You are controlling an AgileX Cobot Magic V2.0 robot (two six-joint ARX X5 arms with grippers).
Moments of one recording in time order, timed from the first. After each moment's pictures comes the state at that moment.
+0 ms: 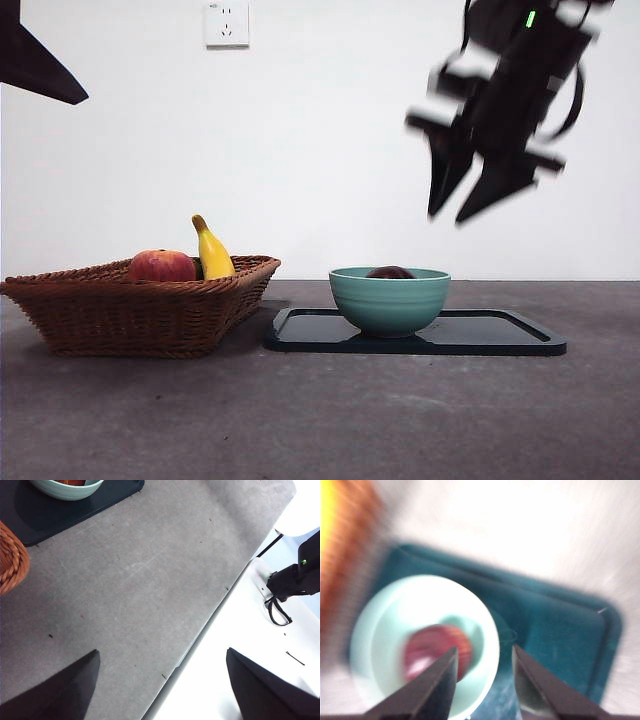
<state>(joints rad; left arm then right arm) -0.41 0.97 0.95 -0.90 0.65 0.11 0.31 1.69 1.35 -0.54 -0.21 0.15</state>
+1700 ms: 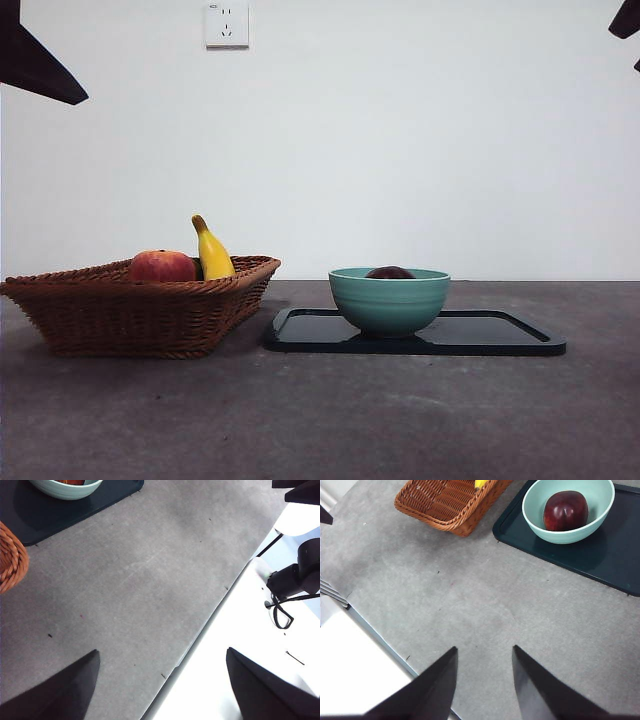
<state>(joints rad) -0.41 0.97 0.95 -0.90 0.65 0.11 0.35 0.66 0.79 -0.85 -0.47 0.09</state>
